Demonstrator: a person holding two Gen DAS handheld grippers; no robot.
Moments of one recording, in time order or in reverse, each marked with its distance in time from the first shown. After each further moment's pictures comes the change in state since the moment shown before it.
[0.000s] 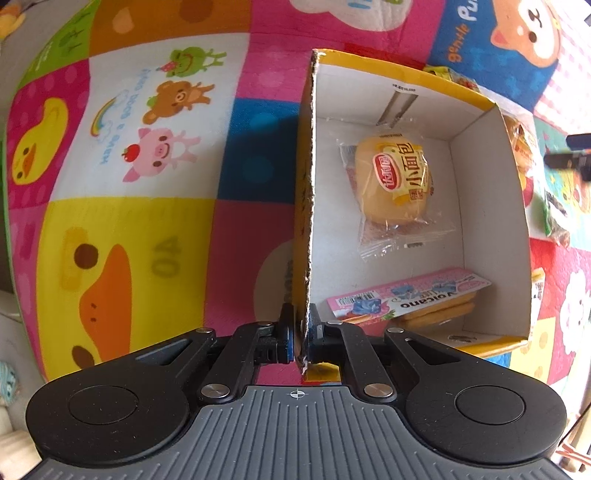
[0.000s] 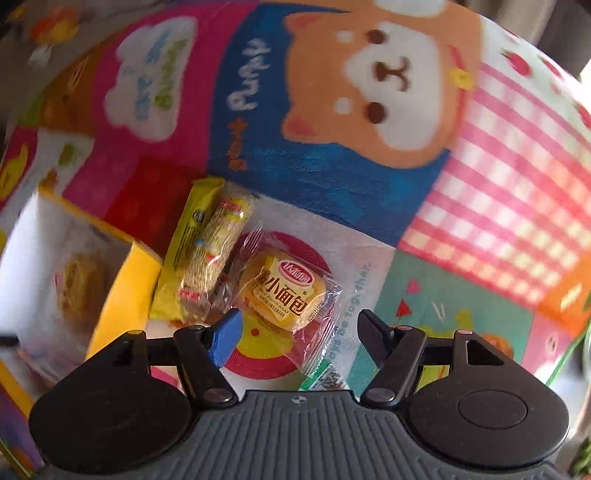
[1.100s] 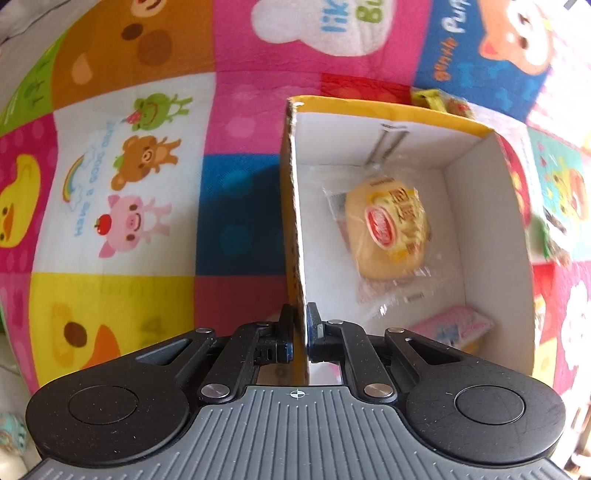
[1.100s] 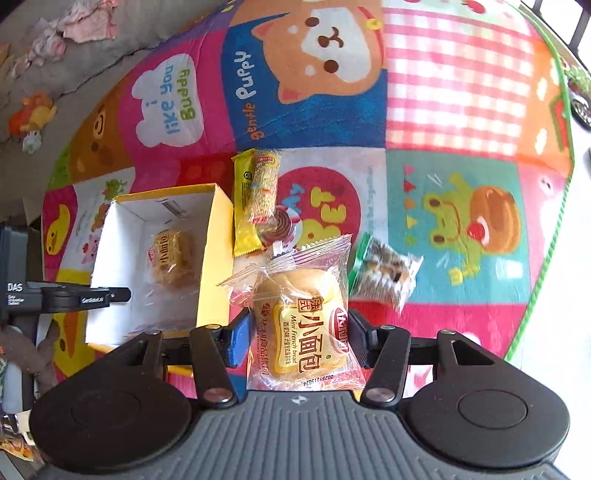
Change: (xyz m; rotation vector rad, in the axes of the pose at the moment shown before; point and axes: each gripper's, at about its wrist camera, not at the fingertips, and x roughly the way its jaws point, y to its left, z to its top) left arm 0.008 -0.011 0.039 0.101 -0.029 -0.020; right arm -0.123 0.039 -0.096 0.590 -0.017 0.144
